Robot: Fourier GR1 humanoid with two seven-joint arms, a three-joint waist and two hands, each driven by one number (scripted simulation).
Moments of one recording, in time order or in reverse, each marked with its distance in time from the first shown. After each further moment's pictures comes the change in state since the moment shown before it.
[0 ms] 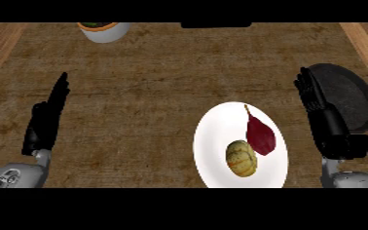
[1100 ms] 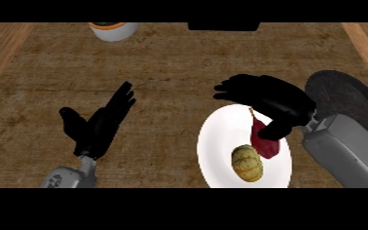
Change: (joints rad) left arm 0.008 -0.236 -0.106 -0.088 0.275 -0.230 0.047; right arm -0.480 -0.290 0.473 0.088 0.674 0.333 -0.220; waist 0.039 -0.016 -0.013
